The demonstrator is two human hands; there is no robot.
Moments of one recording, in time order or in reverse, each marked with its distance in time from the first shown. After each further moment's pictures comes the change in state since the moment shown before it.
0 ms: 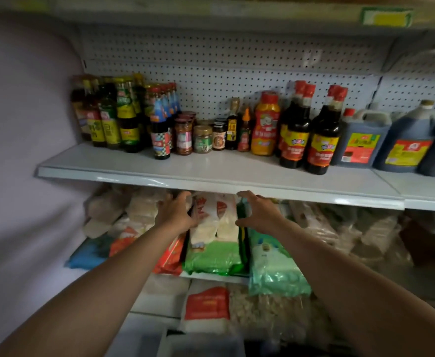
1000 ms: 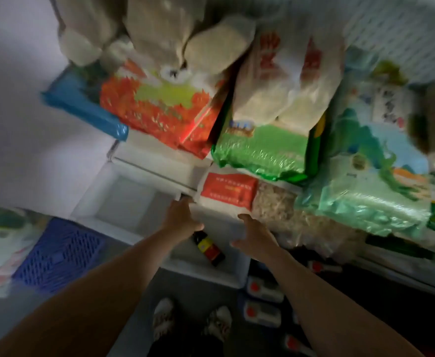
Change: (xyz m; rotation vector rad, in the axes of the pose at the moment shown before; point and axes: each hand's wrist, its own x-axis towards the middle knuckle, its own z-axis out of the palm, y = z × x) left_hand -0.025 -0.210 0.325 -0.206 -0.571 -0.539; right_hand 0.012 0.116 0.414 0.043 -0.749 0.238
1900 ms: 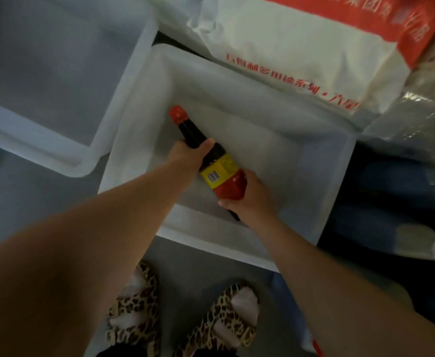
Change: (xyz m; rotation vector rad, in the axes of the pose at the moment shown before) left_hand 0.359 -0.220 0.369 -0.726 0.049 -0.425; right_hand 0.331 0.185 0.370 0.203 -0.002 0.165
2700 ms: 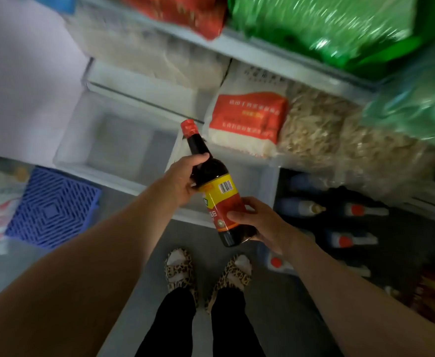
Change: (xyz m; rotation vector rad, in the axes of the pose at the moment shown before) left_hand -0.335 0.168 -0.163 -0.351 -0.340 -0.028; right_hand -0.320 -0.120 -0.194 0.782 -0.381 0.053
